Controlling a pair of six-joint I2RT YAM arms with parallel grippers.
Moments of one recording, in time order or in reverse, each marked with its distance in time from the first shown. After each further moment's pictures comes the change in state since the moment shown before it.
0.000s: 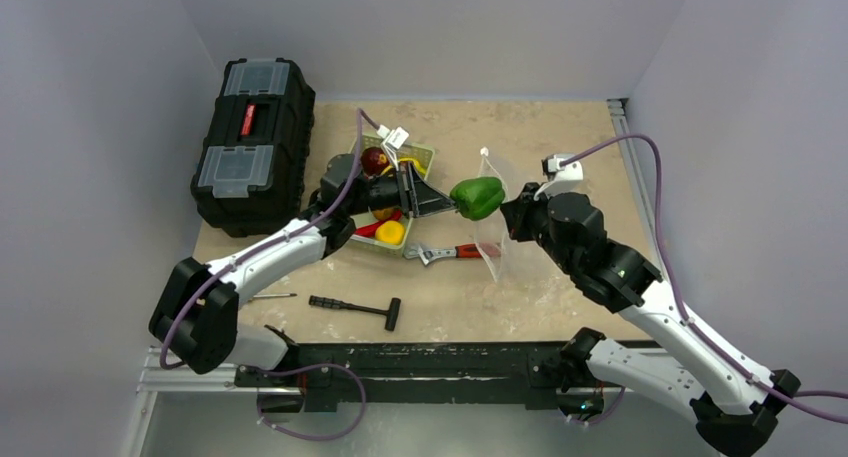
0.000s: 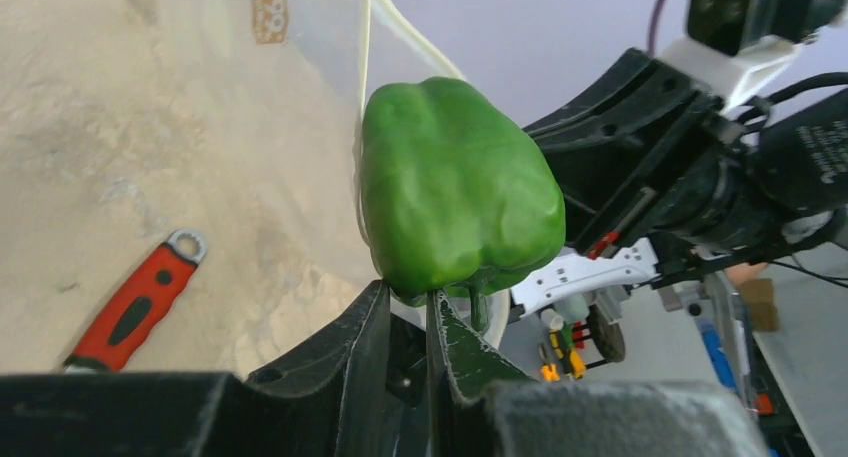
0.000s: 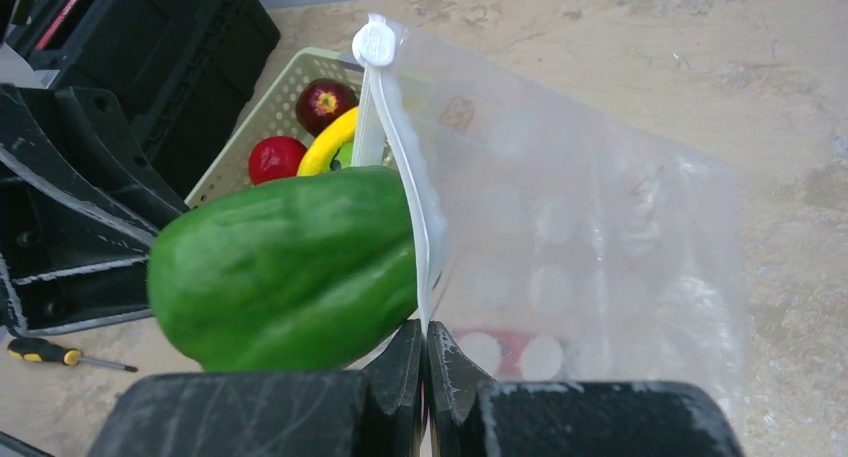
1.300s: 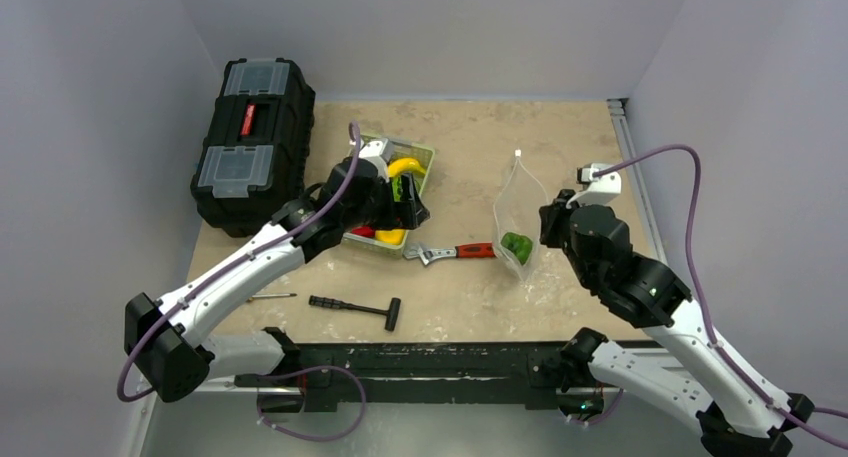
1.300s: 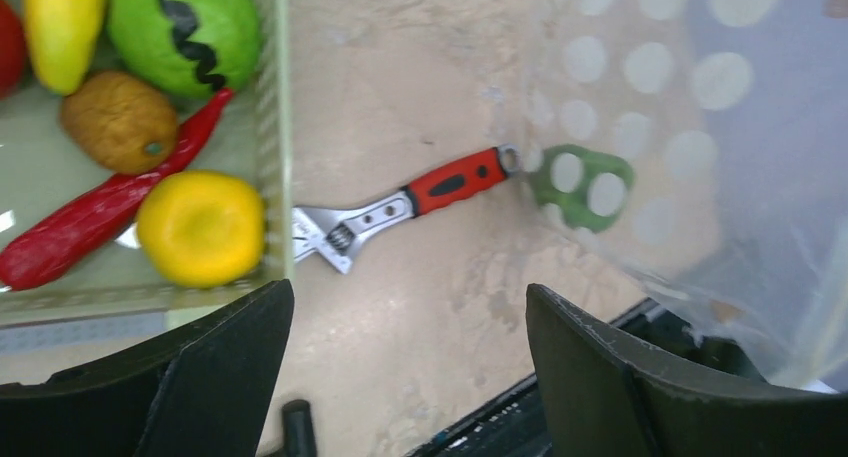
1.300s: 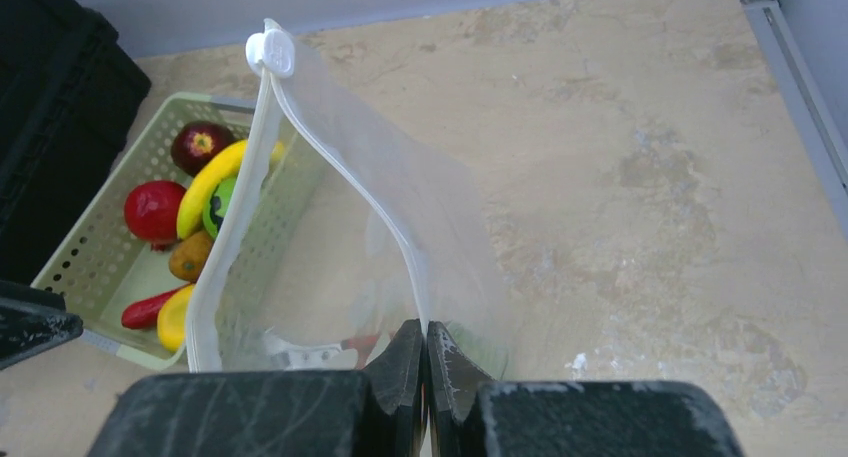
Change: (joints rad) left arm -0.127 -0.195 0.225 -1.025 -0.699 0.301; right arm 0.000 -0.091 0.039 -0.174 0.232 -0.020
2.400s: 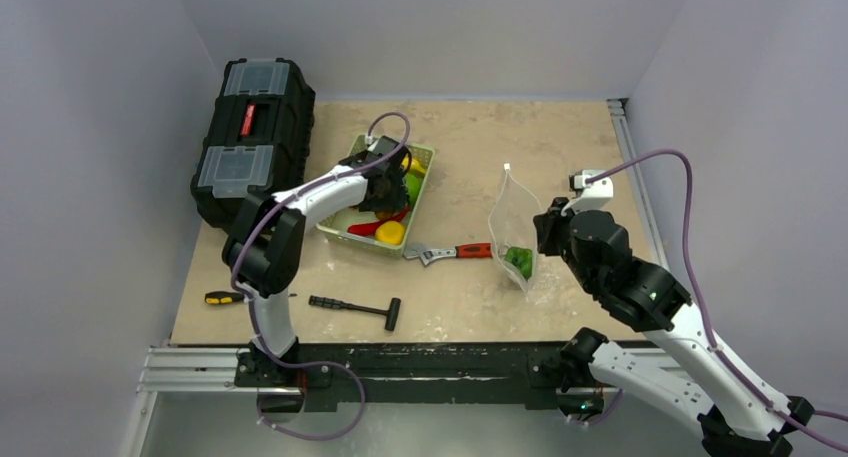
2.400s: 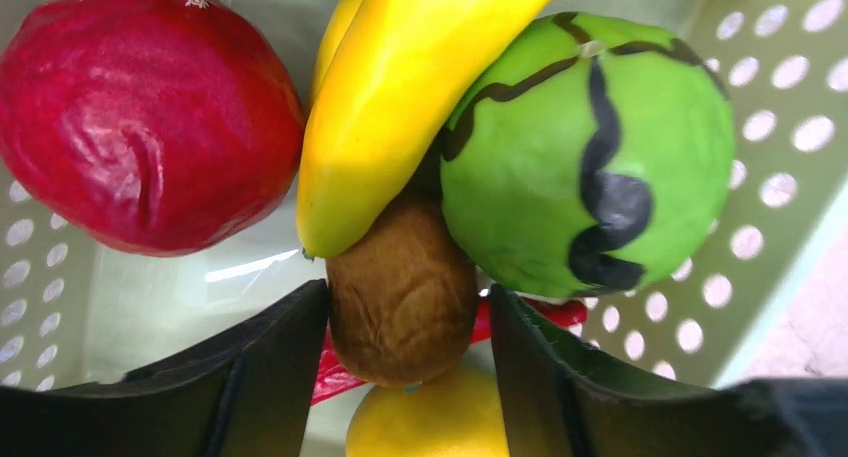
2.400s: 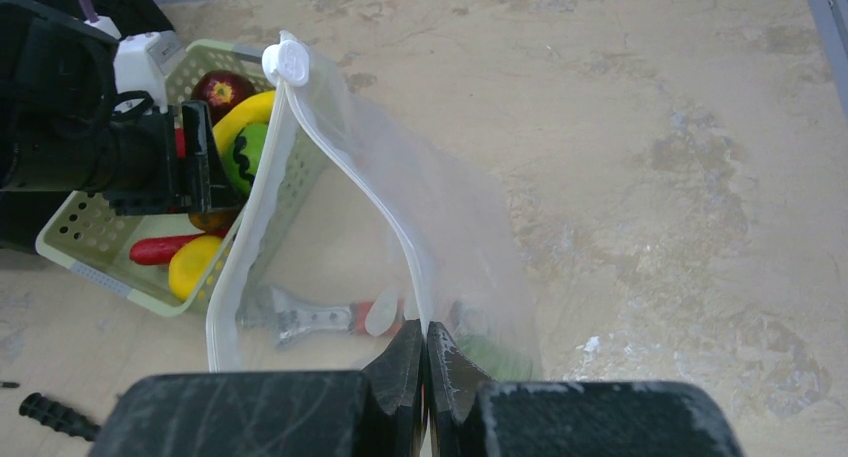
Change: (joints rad) left arm 0.193 0.658 0.248 -0.113 -0.274 0.081; right arm 0.000 -0.039 -0.036 -0.036 -0.079 -0.023
